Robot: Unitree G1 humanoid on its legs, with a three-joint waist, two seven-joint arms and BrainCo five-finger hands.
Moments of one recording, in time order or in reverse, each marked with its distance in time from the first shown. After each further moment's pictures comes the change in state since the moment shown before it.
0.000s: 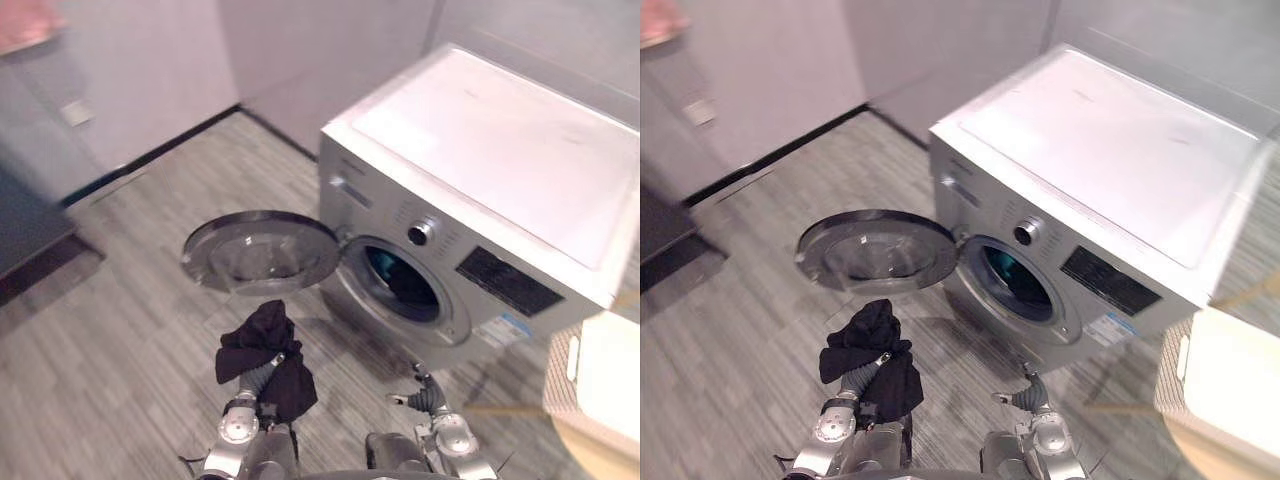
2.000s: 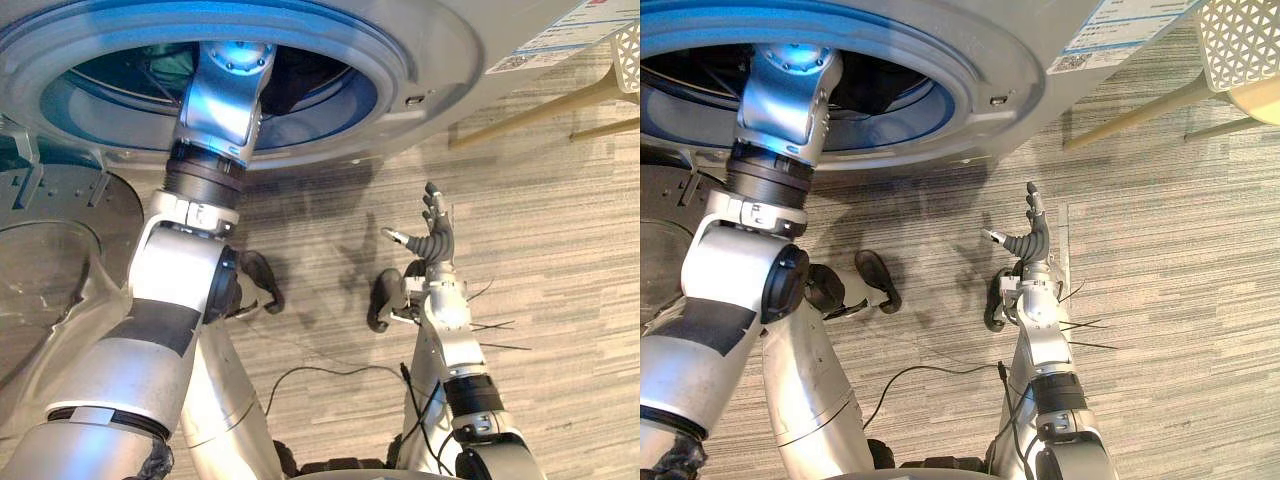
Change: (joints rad) left arm -1.533 0.220 0.036 -0.002 0.143 0.125 0.232; right arm -0.385 0.068 -0.109 -0.517 0.053 -0.045 -0.111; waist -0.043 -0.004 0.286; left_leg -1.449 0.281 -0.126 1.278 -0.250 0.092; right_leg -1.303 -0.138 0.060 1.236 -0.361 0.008
